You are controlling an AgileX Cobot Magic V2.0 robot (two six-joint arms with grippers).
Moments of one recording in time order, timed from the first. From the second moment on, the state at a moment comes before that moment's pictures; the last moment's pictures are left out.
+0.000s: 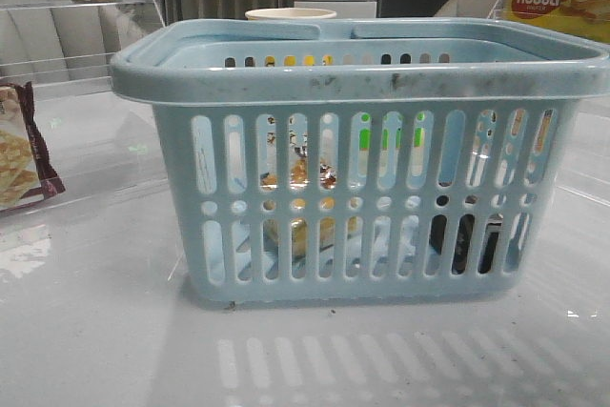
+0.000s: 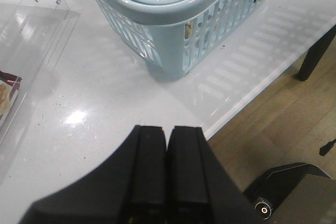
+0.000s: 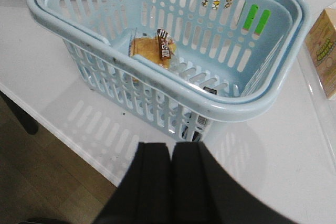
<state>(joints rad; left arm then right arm) -0.70 0.62 -0.74 0.03 0.91 0.11 0.47 0.56 -0.75 0.10 0.78 -0.13</state>
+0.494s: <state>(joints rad) -0.69 0.58 -0.74 0.04 0.90 0.11 0.47 0.56 -0.75 0.10 0.78 -0.13</state>
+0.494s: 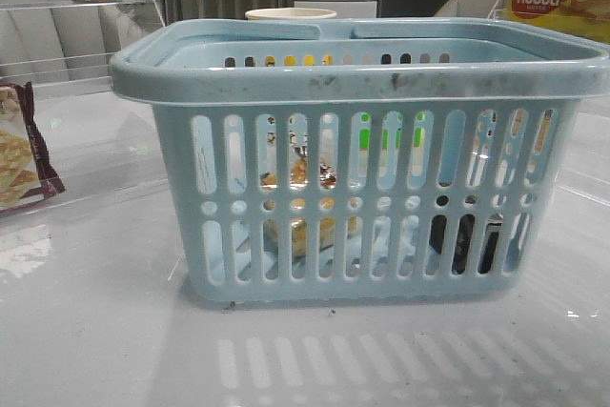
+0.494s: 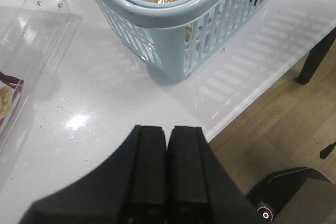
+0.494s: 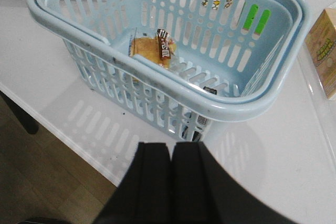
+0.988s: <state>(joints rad) -0.25 0.27 -0.49 0.04 0.49 0.11 0.47 0.56 -0.75 0.10 0.78 -0.13</state>
